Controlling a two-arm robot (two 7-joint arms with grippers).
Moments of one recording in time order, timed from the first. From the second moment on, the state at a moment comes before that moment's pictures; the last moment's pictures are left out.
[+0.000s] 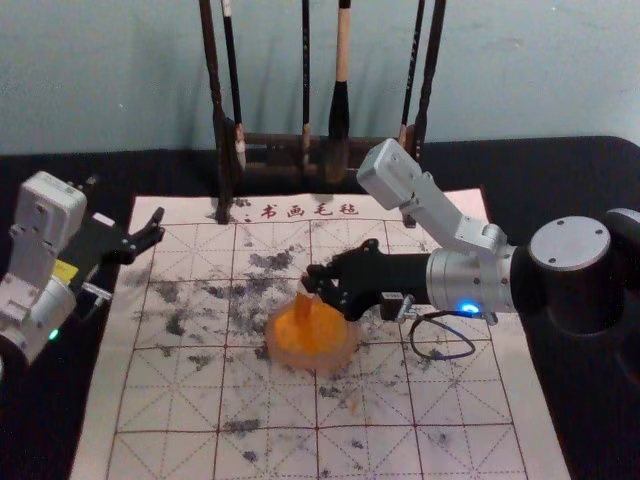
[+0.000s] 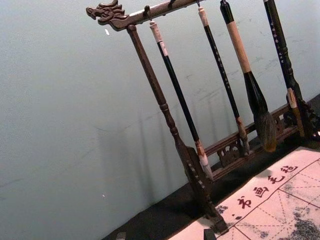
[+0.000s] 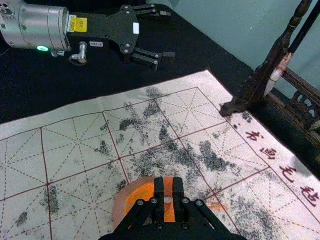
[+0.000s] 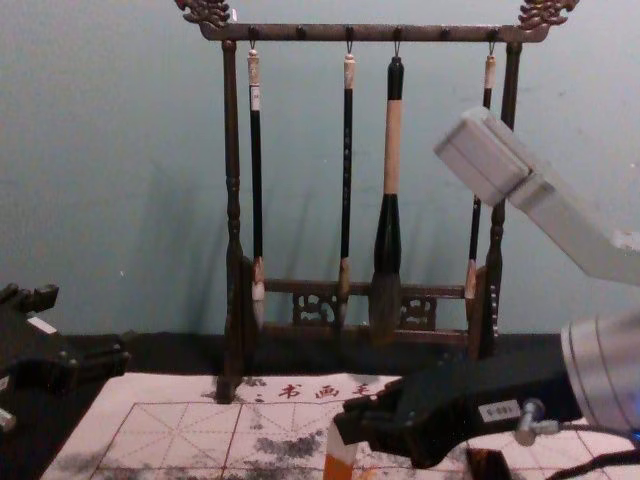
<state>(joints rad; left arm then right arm) -0.20 0.60 0.45 -1.41 -0.25 -0.12 0.03 0.50 0.49 -0.71 -1.46 0.34 0.37 0.61</state>
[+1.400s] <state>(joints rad) -0.20 0.60 0.45 -1.41 -0.25 -0.12 0.03 0.44 0.58 -0.68 -1.54 0.35 0.35 0.66</state>
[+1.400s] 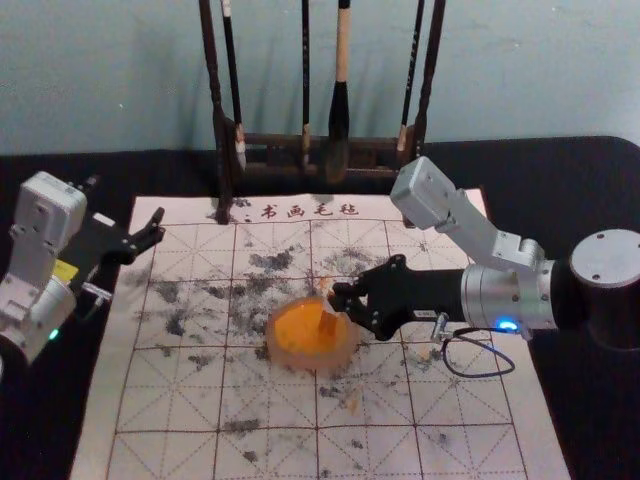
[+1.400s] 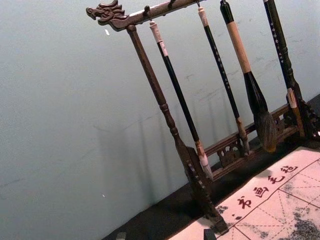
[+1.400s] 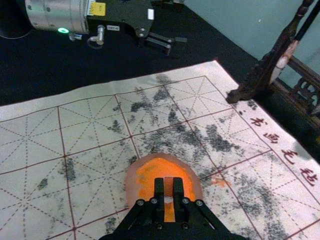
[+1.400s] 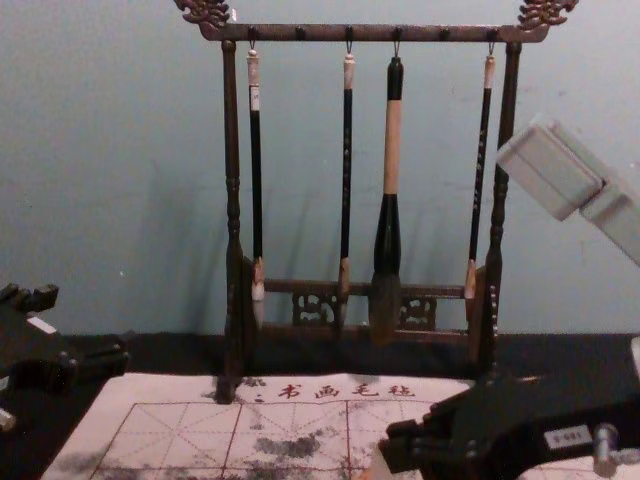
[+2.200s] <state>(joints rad) -0.20 0.60 0.45 -1.41 -0.25 -0.12 0.03 0.46 0.55 -0.72 -1.55 0.35 0.36 0.66</state>
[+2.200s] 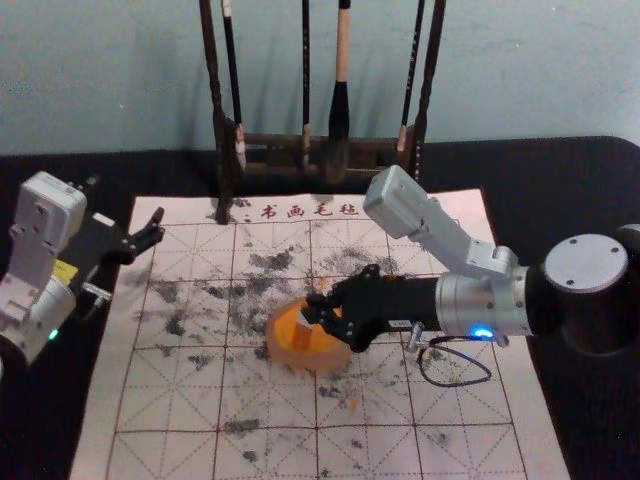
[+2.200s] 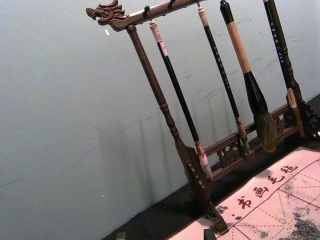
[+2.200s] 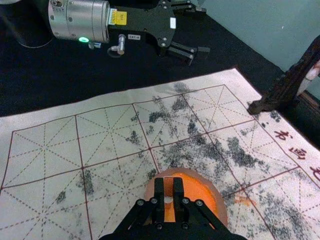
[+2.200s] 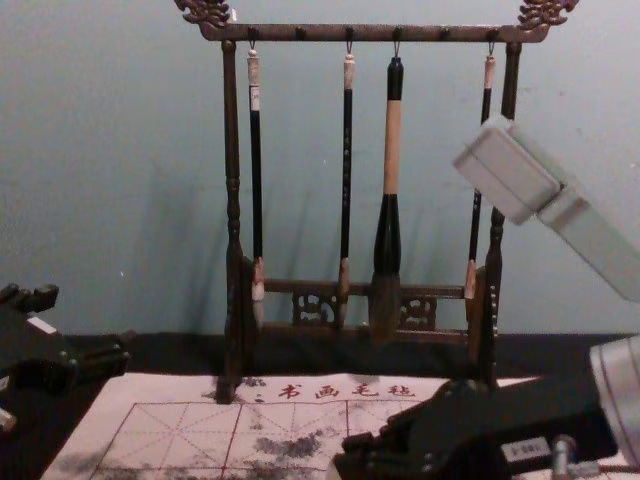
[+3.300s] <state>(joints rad) -0.20 0.60 0.45 -1.41 -0.25 -0.12 0.03 0.49 0.49 -0.72 -1.47 0.32 0.36 0.62</state>
